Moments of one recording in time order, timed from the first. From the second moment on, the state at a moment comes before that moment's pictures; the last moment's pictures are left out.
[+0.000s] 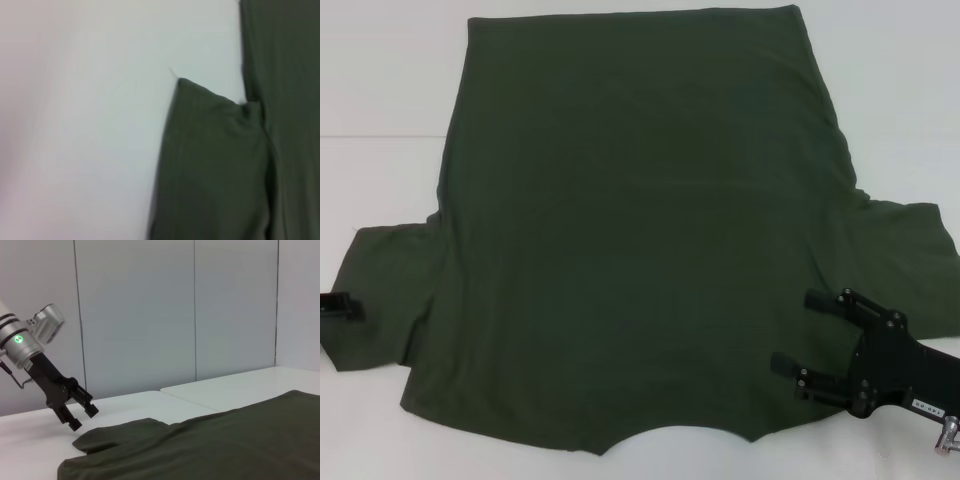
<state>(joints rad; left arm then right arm) -0.49 -1.99 0.45 0.91 2.59 1.41 -2.59 0.36 2.10 -0.63 -0.37 -1.79 -1.54 0.77</state>
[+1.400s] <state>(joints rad) -0.51 -1.98 0.45 0.80 2.59 1.32 -2.57 0.37 2.10 -0.63 -0.37 -1.79 -1.53 0.77</state>
